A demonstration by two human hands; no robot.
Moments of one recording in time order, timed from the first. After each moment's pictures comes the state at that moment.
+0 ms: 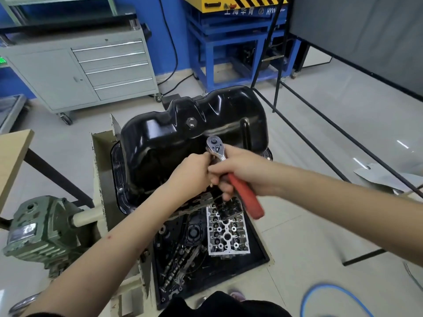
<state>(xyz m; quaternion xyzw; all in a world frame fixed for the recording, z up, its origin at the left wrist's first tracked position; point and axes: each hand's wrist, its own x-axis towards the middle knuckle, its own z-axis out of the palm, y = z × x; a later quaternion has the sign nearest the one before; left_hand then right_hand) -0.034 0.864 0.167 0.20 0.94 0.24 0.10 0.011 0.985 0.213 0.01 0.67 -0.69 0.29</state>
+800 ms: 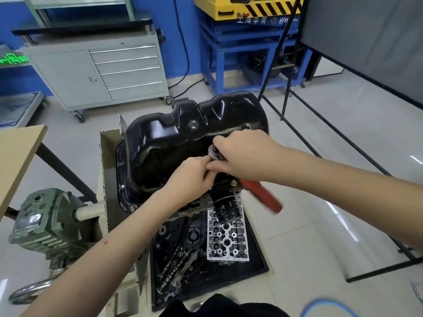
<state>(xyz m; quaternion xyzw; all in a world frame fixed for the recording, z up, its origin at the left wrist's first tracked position) -0.025 0.859 0.159 0.27 0.91 0.32 -0.04 -0.009 0.999 0.234 -0.27 0.96 0.05 -0.05</state>
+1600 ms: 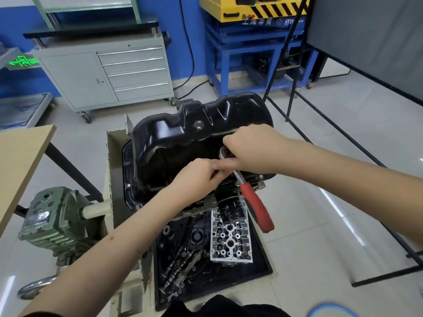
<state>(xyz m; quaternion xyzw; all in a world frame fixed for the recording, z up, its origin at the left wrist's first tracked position) -0.023 0.860 0.163 0.27 0.92 0.27 0.03 -0.018 1.003 0.243 -0.29 0.95 0.10 -0.02</state>
